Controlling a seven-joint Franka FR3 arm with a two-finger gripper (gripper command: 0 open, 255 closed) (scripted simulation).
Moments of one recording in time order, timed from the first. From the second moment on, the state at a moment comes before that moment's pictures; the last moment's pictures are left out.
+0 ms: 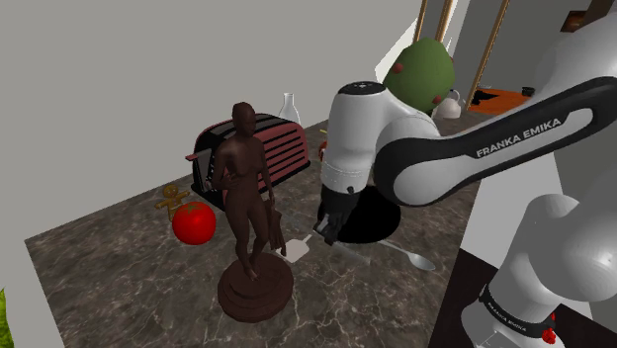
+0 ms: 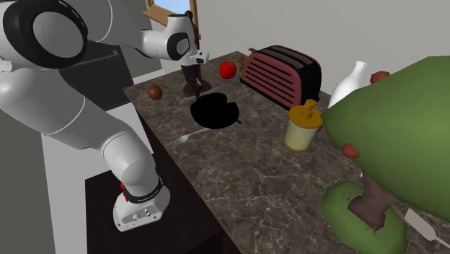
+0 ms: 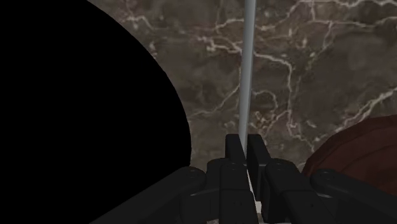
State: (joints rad) arm 0.22 -0.36 0.47 -2.47 0.10 2.20 0.45
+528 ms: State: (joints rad) arm 0.22 -0.30 0.49 -2.53 0.09 2.32 0.47
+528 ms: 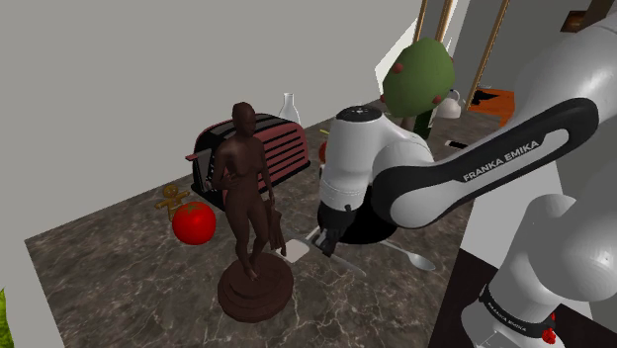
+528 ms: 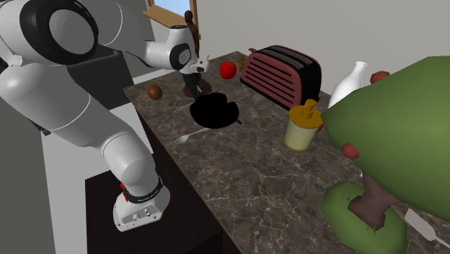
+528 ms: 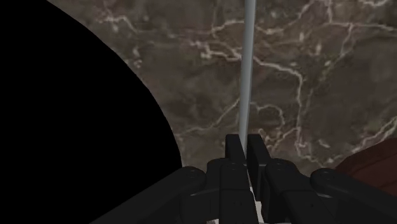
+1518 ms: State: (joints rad) arm 0.22 -0.32 0.49 -2.52 0.09 2.29 0.47
